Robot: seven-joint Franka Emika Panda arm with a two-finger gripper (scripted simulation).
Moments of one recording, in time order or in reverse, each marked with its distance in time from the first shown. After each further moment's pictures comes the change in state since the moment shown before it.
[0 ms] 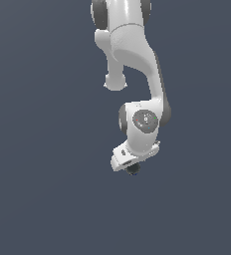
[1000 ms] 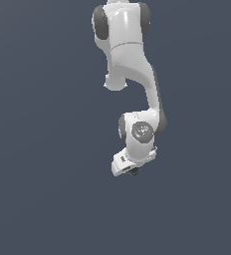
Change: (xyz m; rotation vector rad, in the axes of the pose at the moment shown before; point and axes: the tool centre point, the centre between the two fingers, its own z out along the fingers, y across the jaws) arm 0.000 0.000 0.050 0.000 -0.001 -0.004
